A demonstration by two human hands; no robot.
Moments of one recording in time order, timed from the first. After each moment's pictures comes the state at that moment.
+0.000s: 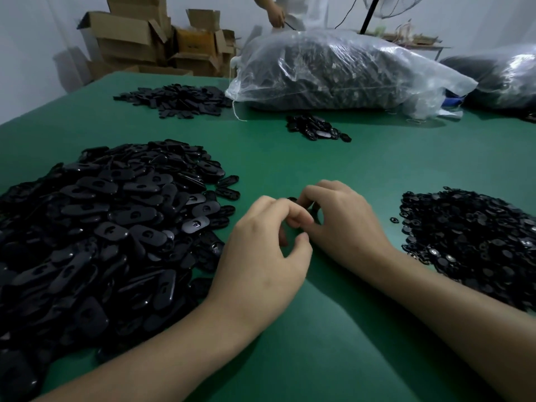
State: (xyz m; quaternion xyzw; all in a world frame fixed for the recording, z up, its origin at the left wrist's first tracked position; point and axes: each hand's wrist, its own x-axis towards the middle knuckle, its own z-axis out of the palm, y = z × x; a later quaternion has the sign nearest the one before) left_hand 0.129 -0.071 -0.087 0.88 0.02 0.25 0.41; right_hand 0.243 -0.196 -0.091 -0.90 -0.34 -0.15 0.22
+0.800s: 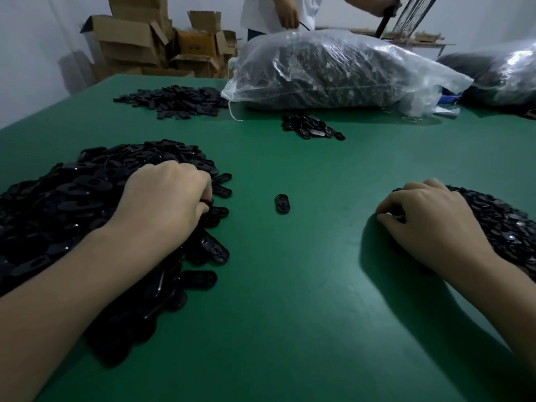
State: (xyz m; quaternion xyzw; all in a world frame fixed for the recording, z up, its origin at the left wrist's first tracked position) left_hand 0.146 0.020 -0.051 0.98 0.10 0.17 -0.08; right_hand 0.258 -0.304 -0.072 -0.97 -0.20 -0.17 0.02
